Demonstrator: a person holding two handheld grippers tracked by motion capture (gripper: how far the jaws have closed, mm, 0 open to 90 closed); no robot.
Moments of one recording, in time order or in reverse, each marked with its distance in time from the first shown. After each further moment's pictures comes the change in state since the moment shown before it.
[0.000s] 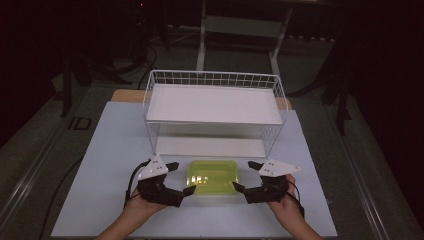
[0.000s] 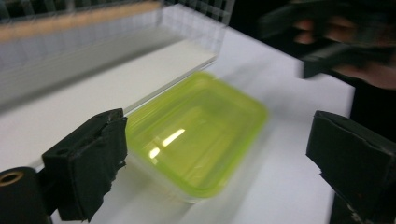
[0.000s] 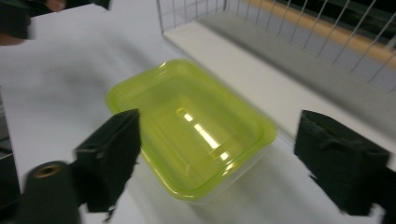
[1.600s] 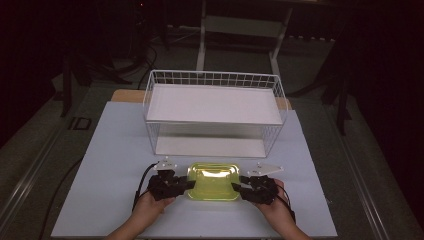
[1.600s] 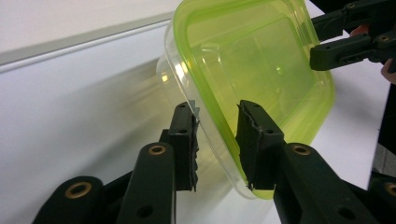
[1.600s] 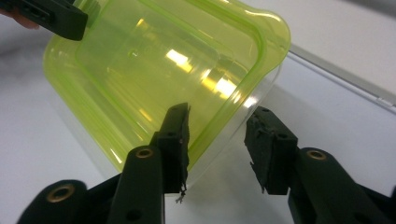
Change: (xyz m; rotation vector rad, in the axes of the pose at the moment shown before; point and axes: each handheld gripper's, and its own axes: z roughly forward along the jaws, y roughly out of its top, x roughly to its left) left arm 0.017 -0.029 0.039 0.179 -0.007 -0.188; right arm 0.003 -0.026 0.032 0.195 -0.057 0.157
